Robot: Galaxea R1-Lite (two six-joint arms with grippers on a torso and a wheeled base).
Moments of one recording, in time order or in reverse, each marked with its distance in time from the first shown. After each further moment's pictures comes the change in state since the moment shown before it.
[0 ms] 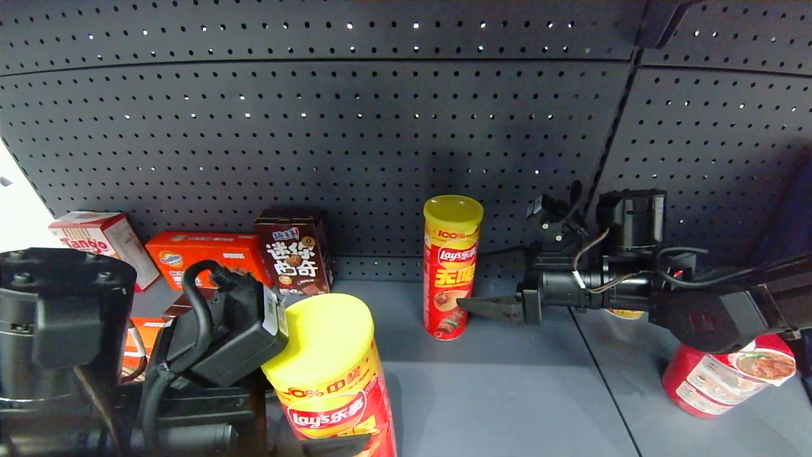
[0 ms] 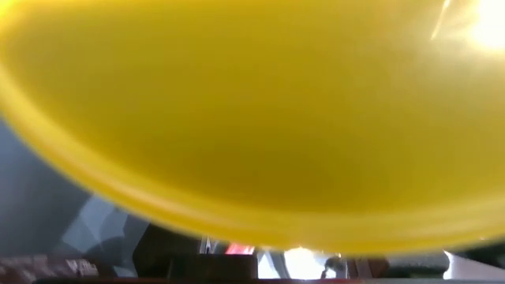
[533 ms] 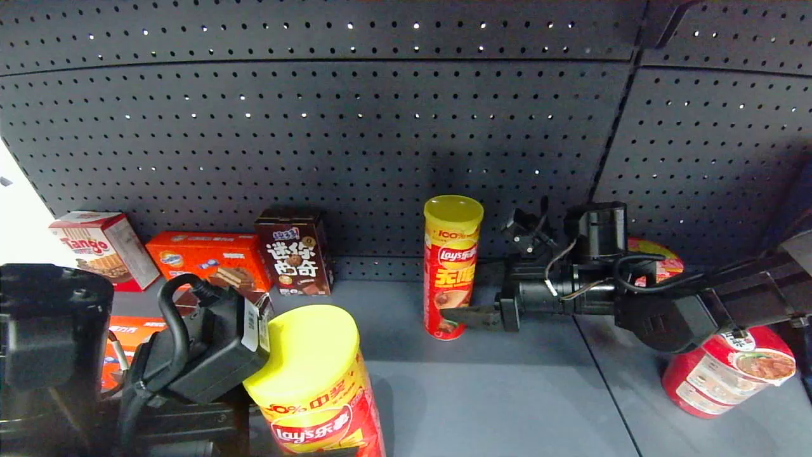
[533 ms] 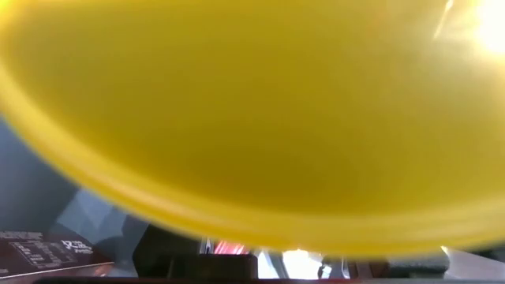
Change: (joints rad) left arm 0.010 -0.034 0.033 0.002 -0.001 -0.005; right arm 0.030 0.093 -0.054 -0.002 0.001 0.000
